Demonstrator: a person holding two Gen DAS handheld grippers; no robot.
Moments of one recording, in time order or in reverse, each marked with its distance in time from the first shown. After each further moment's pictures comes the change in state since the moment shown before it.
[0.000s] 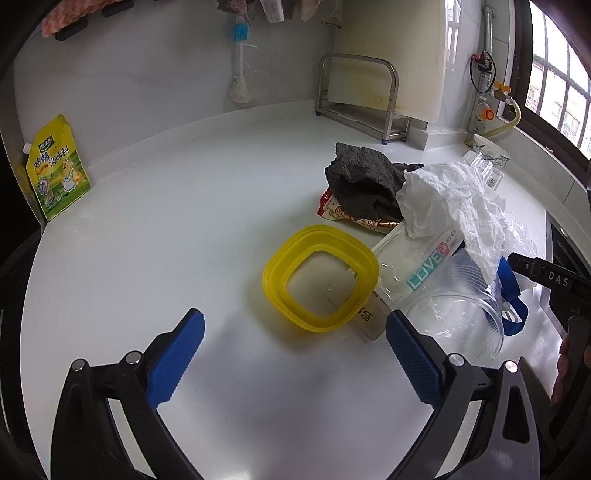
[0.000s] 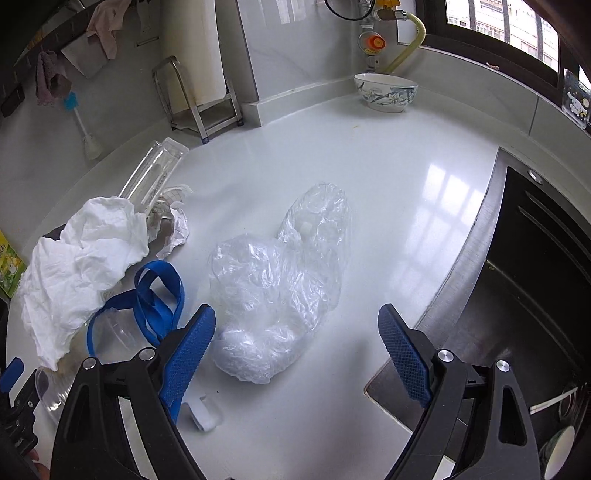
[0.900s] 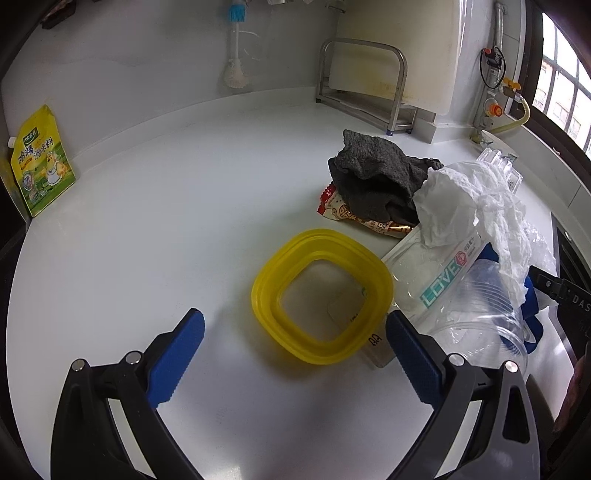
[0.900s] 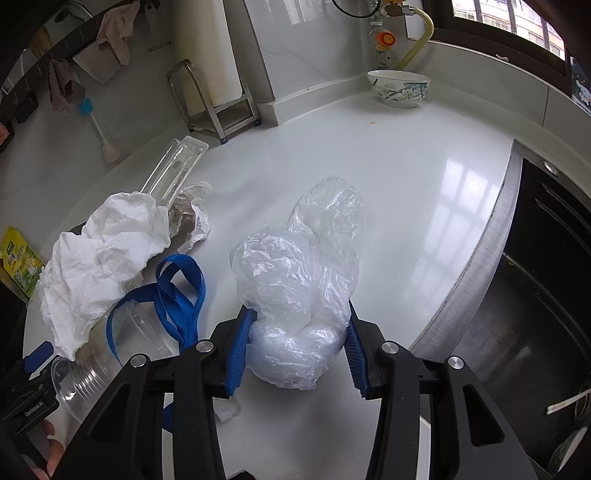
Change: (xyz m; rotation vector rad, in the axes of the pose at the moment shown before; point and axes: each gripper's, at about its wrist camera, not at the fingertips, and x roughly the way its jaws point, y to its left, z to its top) left arm 0.034 -0.001 0.013 -0.012 0.053 -0.014; right arm -0.011 0.001 -0.008 0.000 -0.020 0.104
